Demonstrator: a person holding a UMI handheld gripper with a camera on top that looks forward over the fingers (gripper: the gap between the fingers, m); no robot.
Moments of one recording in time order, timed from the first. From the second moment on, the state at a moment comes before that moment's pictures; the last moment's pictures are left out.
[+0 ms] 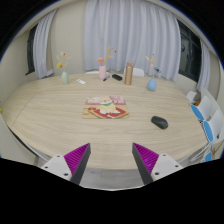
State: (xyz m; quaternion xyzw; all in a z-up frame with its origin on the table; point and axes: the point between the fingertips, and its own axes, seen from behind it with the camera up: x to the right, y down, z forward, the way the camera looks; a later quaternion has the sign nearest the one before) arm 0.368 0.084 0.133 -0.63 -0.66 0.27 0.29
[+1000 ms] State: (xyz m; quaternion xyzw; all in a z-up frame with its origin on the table) arm 0.281 0.355 0.056 -0.66 -0.63 0.23 0.33
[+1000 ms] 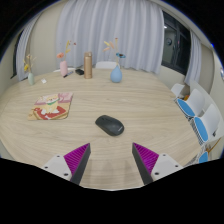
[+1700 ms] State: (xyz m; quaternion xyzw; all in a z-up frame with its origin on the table) arm 0.141 0.389 -0.008 -0.65 -0.65 0.24 0.30
